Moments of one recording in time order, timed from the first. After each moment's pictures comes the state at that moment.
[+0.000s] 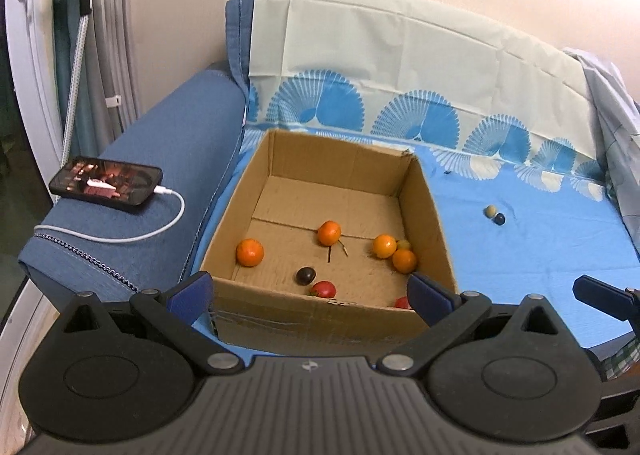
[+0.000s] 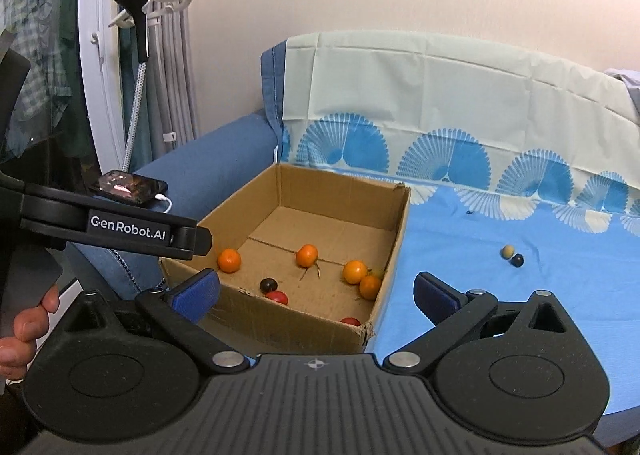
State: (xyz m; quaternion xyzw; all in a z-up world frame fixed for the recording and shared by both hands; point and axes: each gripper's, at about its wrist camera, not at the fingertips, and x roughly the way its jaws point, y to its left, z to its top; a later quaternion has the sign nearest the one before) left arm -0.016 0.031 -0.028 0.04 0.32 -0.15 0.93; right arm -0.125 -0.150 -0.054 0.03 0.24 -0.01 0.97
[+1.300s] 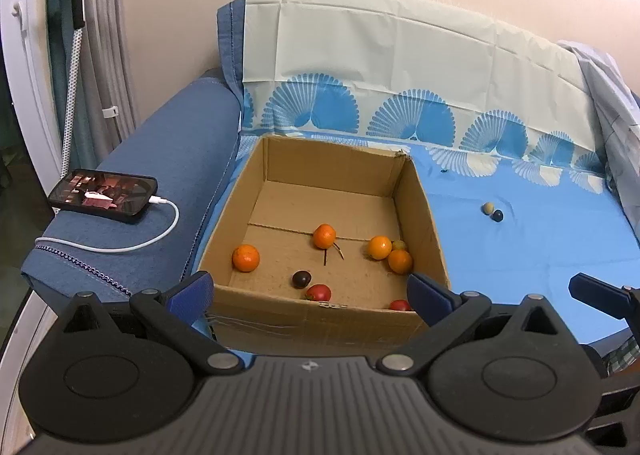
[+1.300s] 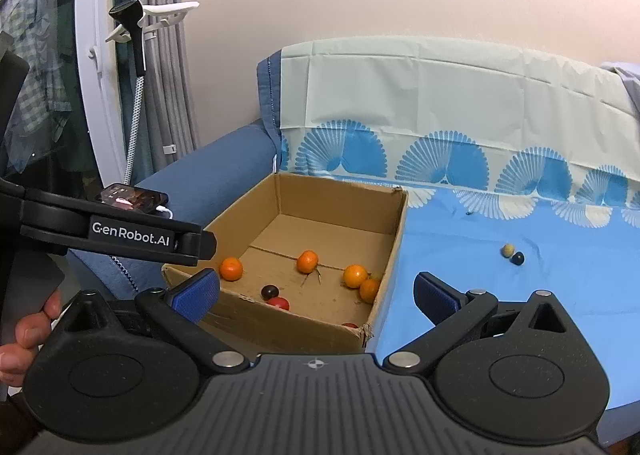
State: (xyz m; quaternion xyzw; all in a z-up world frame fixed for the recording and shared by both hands) left arm -0.015 0.021 -0.025 0.06 0.32 -0.15 0.93; right arm -0.125 -0.156 -0.055 0.05 0.23 -0.01 0.97
